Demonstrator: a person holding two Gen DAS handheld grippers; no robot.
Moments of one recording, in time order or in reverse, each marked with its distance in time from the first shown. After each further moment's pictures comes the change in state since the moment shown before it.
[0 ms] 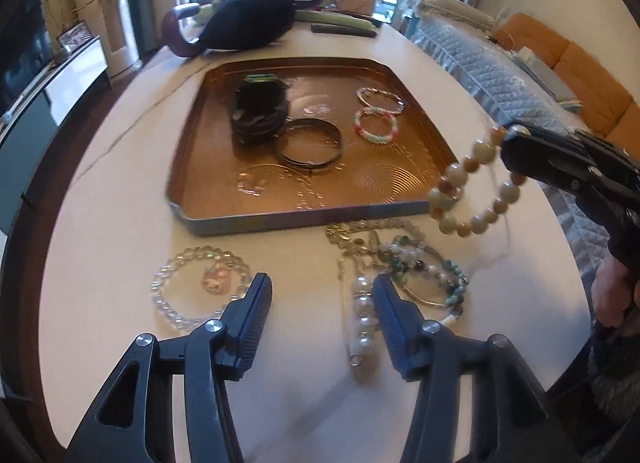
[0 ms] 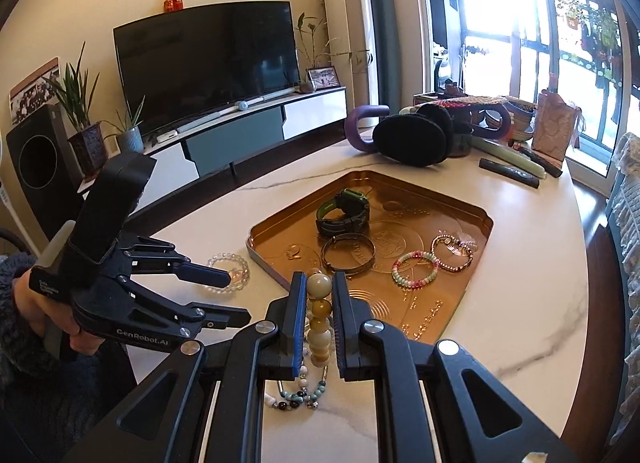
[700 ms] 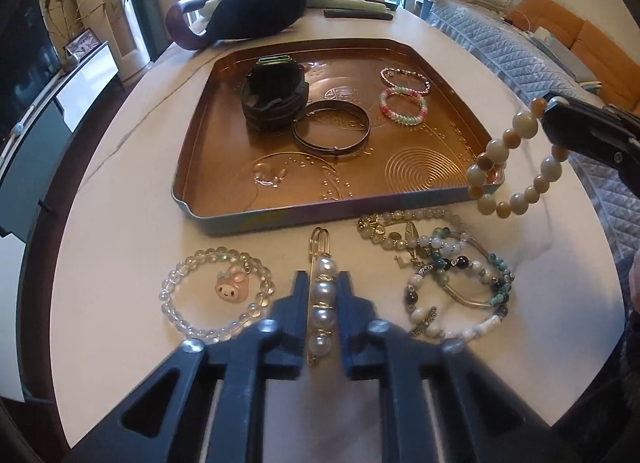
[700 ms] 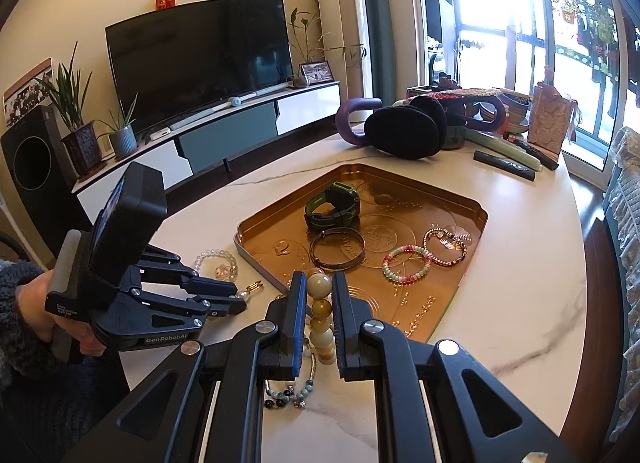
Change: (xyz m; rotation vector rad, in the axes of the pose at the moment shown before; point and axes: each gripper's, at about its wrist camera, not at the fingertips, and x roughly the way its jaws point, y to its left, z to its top) left arm 0.019 0.005 -0.002 0.018 0.025 0.120; right arm 0.004 -0.008 -0.001 0.011 0.018 -0.019
